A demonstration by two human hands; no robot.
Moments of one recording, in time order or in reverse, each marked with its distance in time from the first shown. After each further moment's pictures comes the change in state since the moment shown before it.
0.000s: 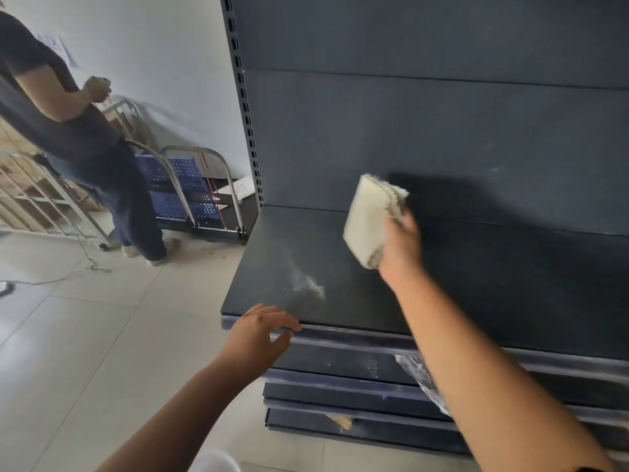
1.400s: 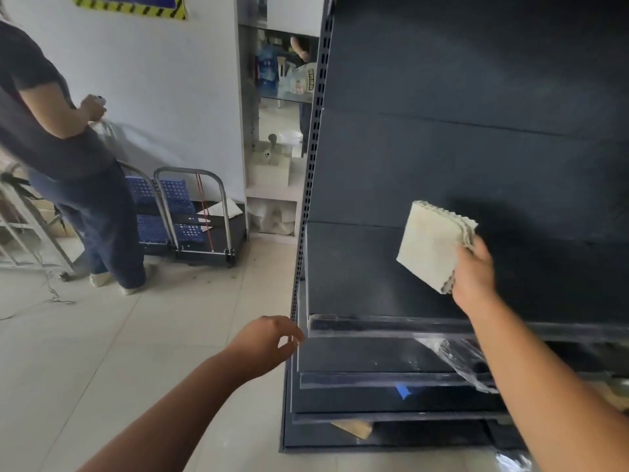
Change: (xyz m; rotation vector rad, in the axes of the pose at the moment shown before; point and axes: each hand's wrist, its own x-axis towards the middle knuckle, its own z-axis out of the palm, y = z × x) left_hand -0.048 -0.143 -0.103 0.003 -0.227 0.239; right_hand -0.123 -0.033 0.035 -0.212 0.316 -0.127
